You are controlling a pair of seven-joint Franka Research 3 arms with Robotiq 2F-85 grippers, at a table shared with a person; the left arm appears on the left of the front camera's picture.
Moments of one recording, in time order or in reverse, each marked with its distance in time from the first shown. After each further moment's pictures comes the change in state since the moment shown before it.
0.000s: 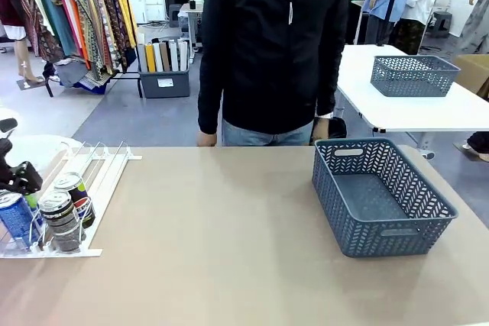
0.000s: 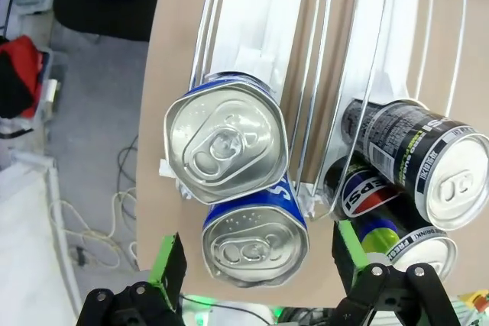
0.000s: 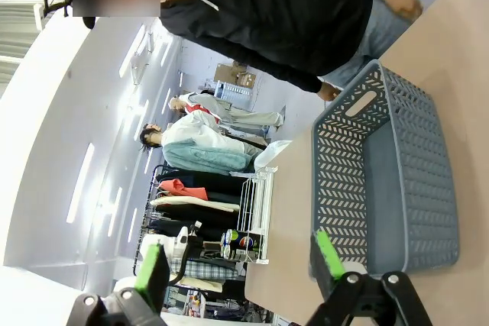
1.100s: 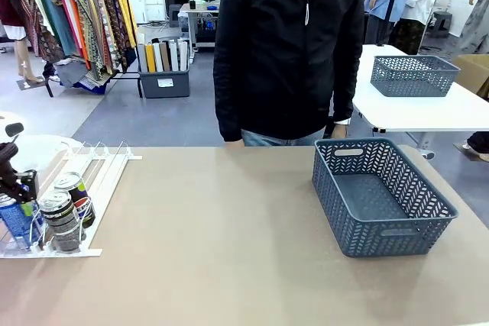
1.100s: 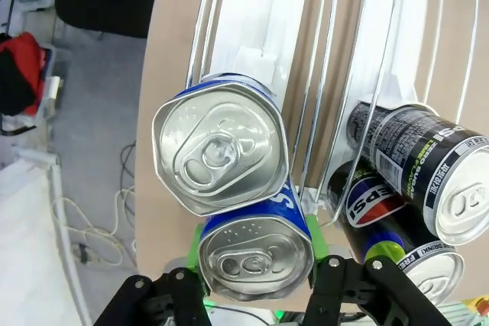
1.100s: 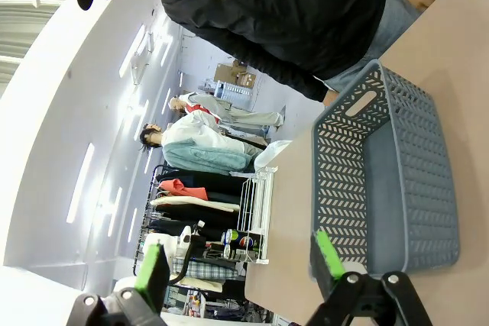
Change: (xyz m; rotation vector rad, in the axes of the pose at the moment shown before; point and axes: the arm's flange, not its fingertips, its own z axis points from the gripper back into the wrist) left arm 0.003 -0.004 -0.009 0.017 0.007 0.000; right arm 0.000 0.000 0.000 0.000 0.000 0.000
